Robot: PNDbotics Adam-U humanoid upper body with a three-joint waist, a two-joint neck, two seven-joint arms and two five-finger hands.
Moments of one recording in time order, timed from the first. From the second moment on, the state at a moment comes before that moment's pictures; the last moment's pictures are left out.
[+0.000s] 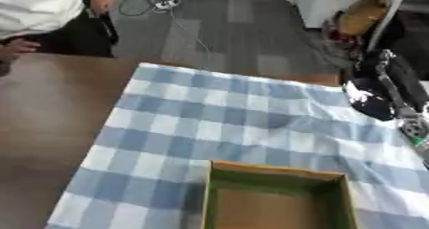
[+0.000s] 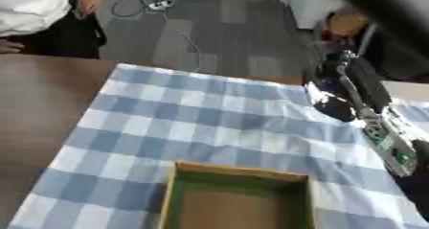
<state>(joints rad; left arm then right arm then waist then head) -0.46 0.34 -0.09 -1.99 -0.10 -0.18 0.38 -0.67 -0.86 0.18 -1.35 0.59 -0.39 -0.43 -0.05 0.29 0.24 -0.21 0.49</state>
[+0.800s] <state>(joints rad) -0.45 0.34 -0.09 -1.99 -0.11 -0.18 0.38 -0.59 -0.93 0.24 -1.65 0.44 -0.34 -0.34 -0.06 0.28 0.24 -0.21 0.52</state>
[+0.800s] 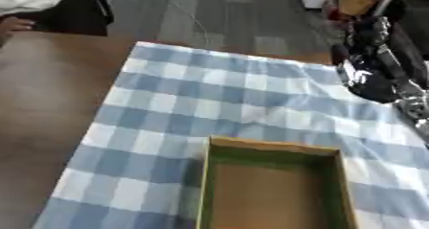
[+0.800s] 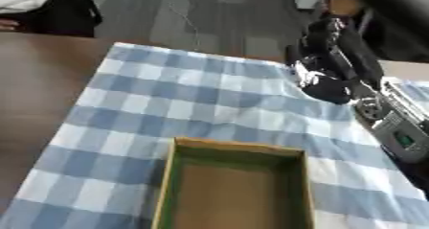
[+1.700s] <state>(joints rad) -0.46 0.34 -0.10 -1.99 -0.11 -0.19 0.38 -0.58 -0.93 0.36 -1.96 0.36 -0.30 -0.18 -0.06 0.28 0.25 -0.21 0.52</state>
